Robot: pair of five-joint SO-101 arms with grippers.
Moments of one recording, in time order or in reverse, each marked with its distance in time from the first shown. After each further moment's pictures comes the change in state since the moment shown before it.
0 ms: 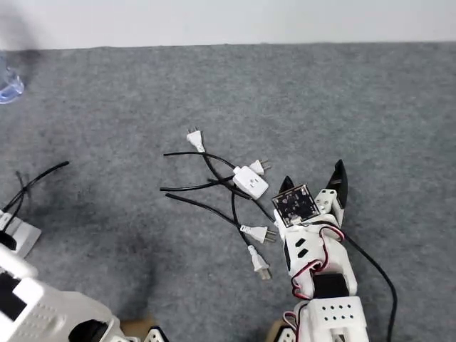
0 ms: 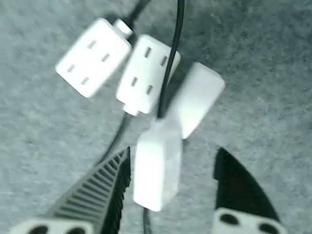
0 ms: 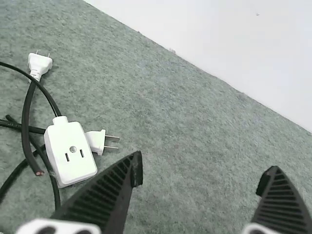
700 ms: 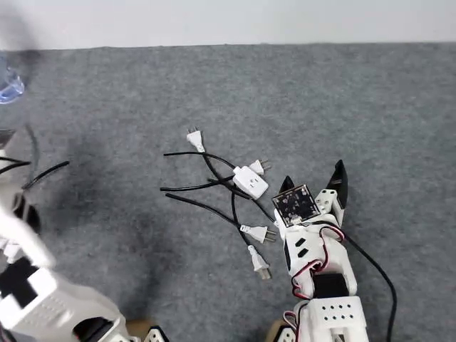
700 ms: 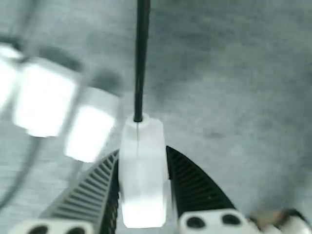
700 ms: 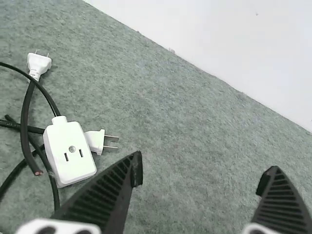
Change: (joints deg) left arm 12.2 -0.1 0.0 8.6 14.8; right arm 0.2 0.0 0.0 0.0 0.0
